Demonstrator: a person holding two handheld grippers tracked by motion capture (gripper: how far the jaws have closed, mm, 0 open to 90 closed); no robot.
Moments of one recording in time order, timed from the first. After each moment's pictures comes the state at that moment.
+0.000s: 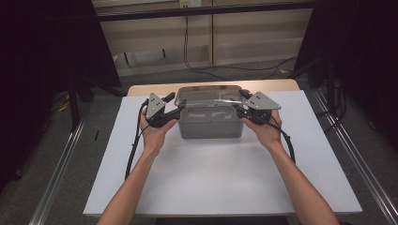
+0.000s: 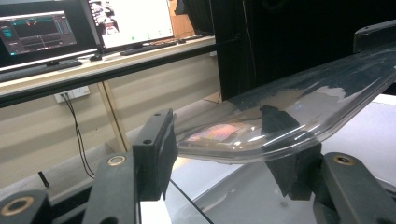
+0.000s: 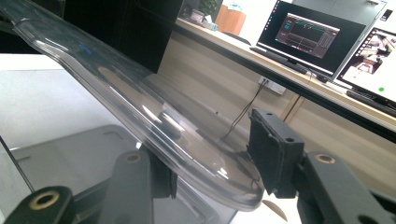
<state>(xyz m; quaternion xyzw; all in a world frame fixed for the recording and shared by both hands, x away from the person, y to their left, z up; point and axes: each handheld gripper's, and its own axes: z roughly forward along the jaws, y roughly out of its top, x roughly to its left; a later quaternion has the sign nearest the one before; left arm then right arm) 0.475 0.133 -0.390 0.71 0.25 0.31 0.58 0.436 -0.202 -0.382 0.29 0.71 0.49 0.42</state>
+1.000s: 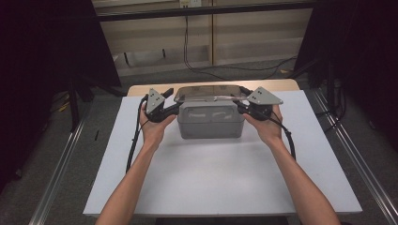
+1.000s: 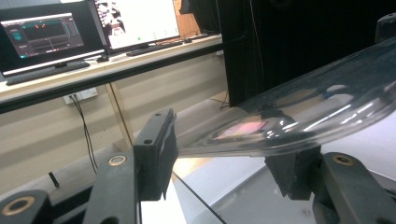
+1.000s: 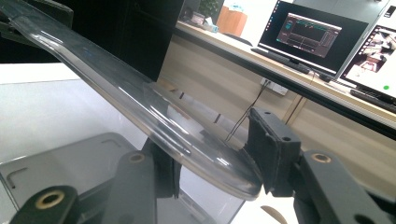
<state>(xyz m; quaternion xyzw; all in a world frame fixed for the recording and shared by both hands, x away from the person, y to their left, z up) 0.491 0.135 -0.386 0.71 0.25 0.33 0.57 0.444 -0.206 -0.374 0.29 0.70 0.50 0.41</state>
